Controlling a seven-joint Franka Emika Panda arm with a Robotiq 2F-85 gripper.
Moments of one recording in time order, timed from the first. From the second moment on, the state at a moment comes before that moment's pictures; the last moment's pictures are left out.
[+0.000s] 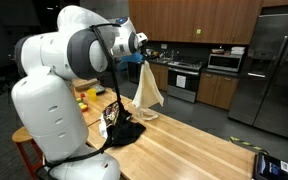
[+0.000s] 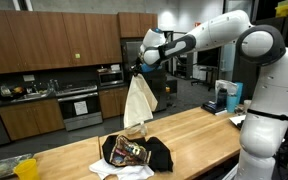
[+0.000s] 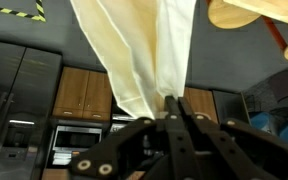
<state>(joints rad) 0.14 -0.10 0.11 -1.91 -0.15 2.56 0.25</state>
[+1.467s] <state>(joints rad) -0.45 -0.31 -0.15 -2.34 -0.48 2.43 0.65</state>
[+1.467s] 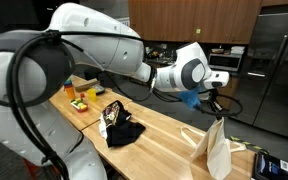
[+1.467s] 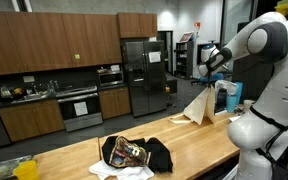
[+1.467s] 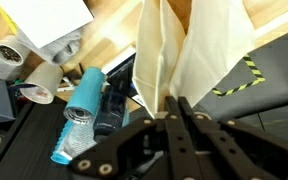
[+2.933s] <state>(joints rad) -0.43 -0.72 -0.22 -2.44 -0.44 2.21 0.11</state>
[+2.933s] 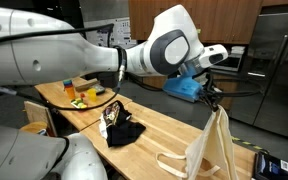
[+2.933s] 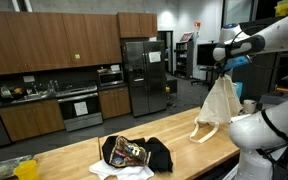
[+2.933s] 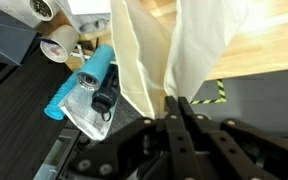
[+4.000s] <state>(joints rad) -0.35 -0.58 -0.45 -2.70 -0.59 2.33 -0.56</state>
